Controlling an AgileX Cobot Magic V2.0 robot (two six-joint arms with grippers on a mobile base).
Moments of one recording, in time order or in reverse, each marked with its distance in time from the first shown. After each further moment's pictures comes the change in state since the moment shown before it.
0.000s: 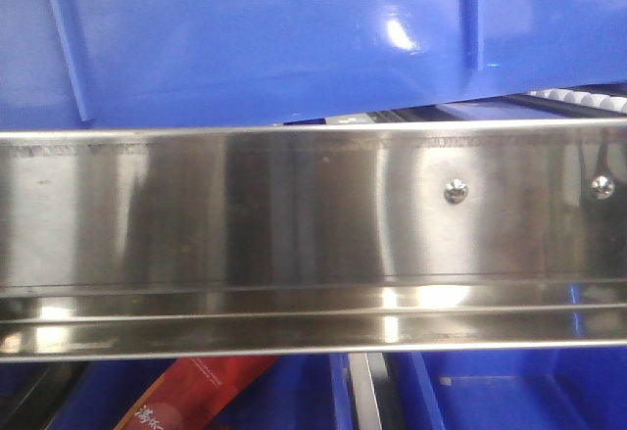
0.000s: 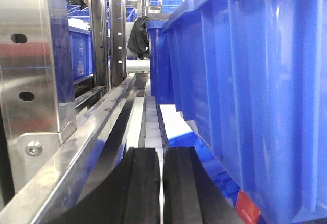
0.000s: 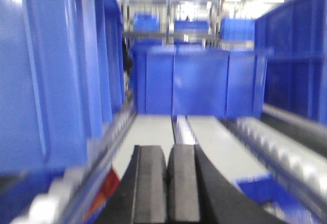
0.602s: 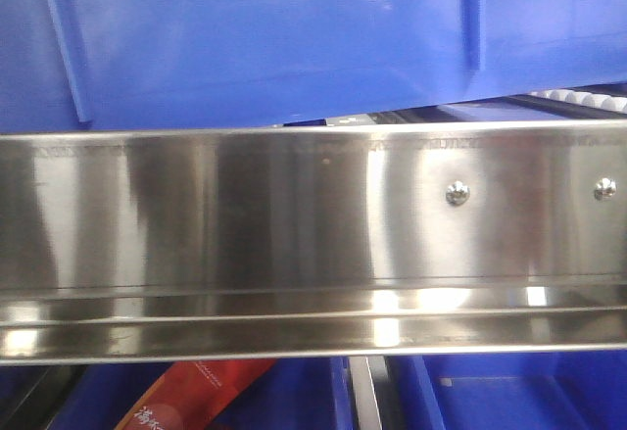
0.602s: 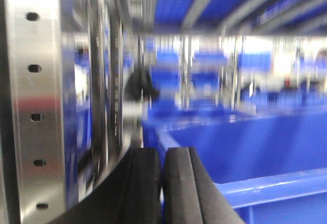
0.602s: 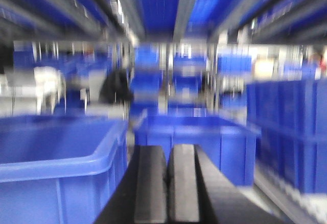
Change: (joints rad) left arm 0.000 0.177 -0.619 0.000 0.422 0.000; right arm 0.000 0.250 -0.721 0.000 0.488 0.000
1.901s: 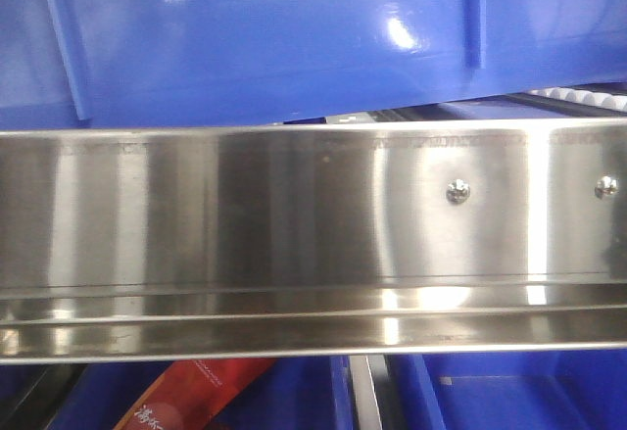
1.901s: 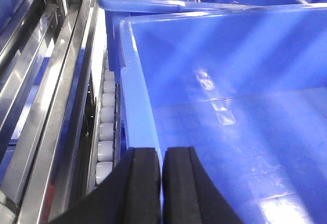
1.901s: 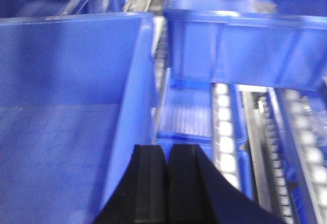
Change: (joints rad) left arm 0.000 0.834 -0.614 -0.129 0.401 0.000; right arm 0.090 1.084 -0.971 0.057 0.626 -0.029
